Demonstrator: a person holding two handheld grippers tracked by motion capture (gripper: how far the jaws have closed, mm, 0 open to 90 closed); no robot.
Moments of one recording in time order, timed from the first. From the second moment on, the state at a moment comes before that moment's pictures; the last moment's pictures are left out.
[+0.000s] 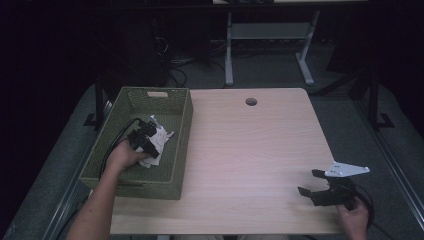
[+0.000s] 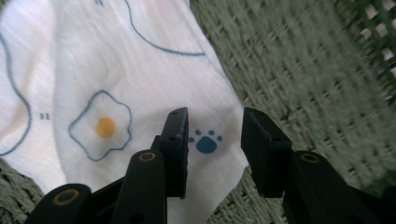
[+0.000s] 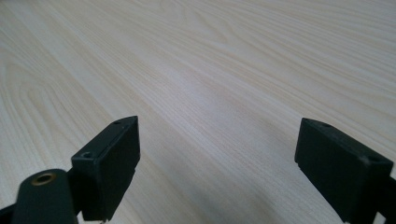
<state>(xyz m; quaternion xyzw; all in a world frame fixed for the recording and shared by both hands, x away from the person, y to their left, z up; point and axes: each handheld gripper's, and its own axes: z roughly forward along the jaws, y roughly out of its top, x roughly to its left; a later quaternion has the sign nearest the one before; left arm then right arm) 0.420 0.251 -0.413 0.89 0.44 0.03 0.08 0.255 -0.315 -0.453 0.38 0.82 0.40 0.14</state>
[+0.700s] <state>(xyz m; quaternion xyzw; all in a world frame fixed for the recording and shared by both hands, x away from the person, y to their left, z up) 0.421 0.253 -0.411 0.88 0.46 0.05 0.09 0.255 -0.314 -0.452 0.38 0.82 0.40 0.14</state>
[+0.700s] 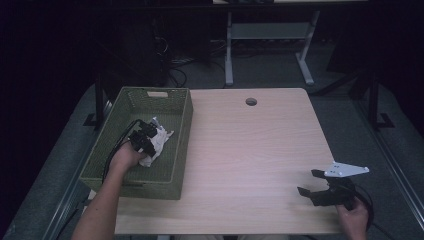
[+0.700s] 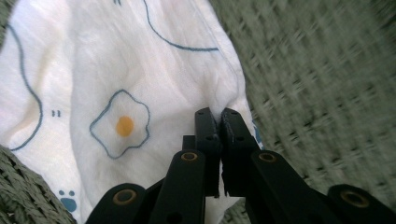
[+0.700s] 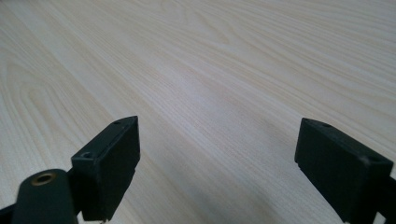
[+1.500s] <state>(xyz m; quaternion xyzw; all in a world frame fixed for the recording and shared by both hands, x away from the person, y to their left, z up) 0.413 0.266 -0.421 0.88 0.46 0.01 0.07 0.254 -0.312 -0.452 0.38 0.82 0.40 0.14</state>
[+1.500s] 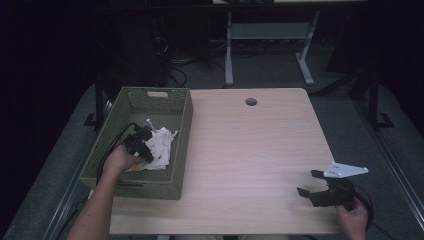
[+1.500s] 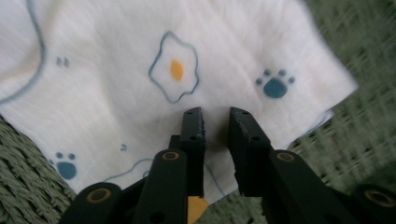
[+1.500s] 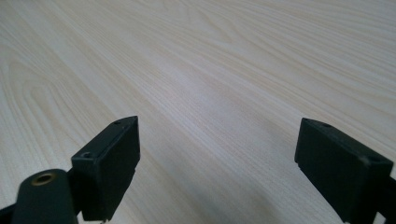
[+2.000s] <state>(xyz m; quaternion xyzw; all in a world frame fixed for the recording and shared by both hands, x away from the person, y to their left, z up) 0.405 0.274 -0.390 0.87 0.46 0.05 0.16 0.256 -0.311 -0.454 0.38 0.82 0.40 0.14</state>
